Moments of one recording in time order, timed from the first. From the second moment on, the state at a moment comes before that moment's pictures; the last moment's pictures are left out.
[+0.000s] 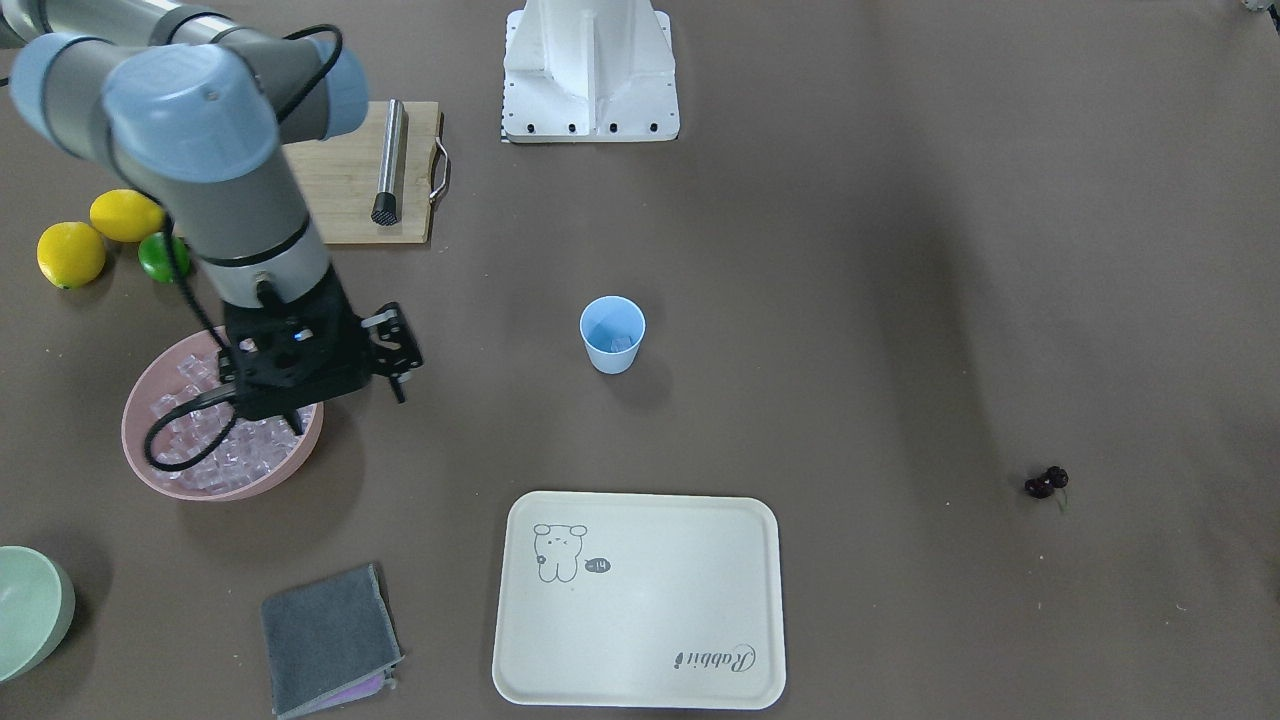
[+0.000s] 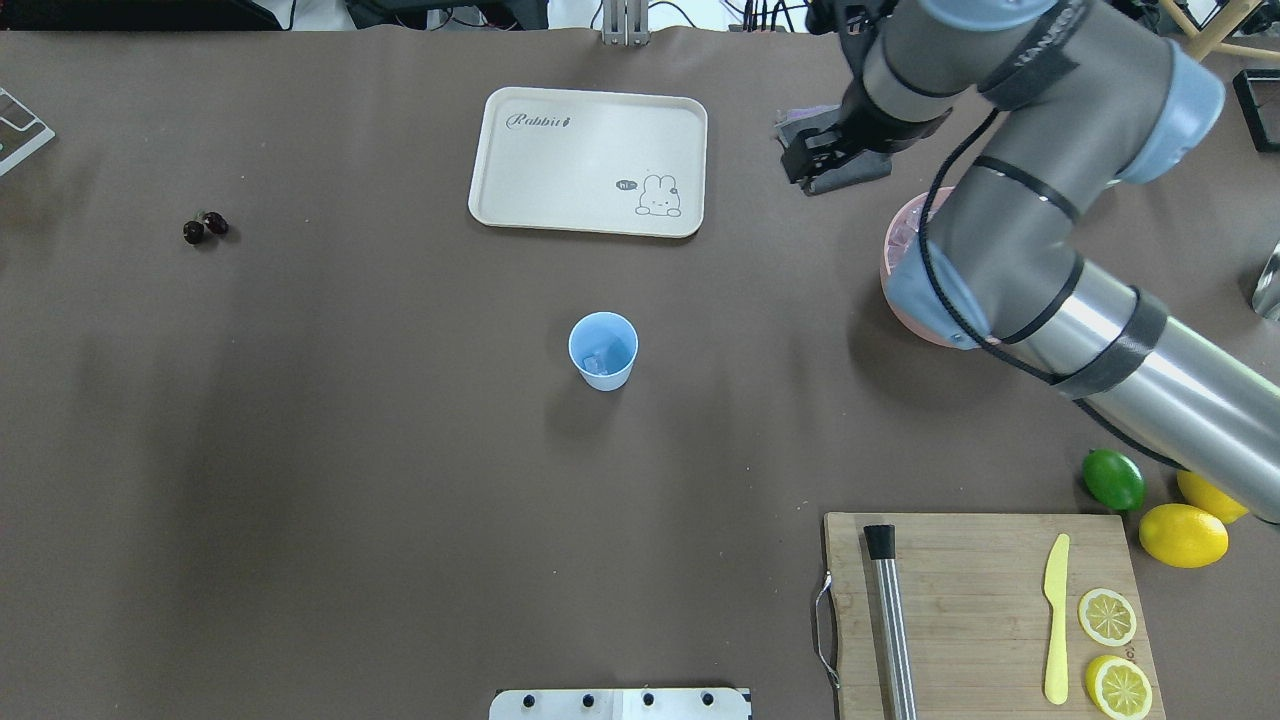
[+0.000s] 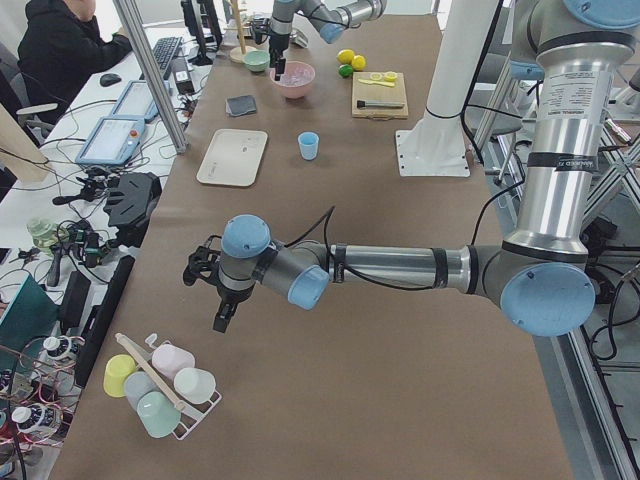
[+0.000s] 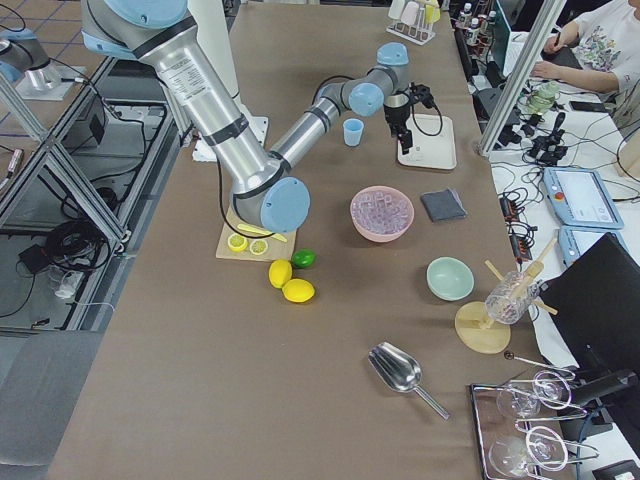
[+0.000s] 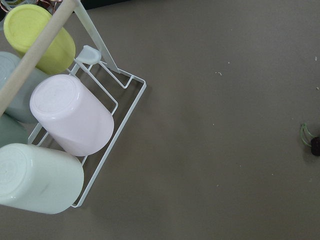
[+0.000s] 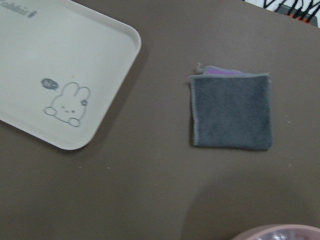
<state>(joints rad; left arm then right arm) -1.48 -1.66 -1.48 -2.07 -2.26 -0.19 0.92 -0.96 1.67 -1.56 1.99 0.55</state>
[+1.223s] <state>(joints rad) -1.48 -1.66 -1.48 -2.09 -2.26 -0.19 0.97 -1.10 1.47 -1.28 2.08 0.41</state>
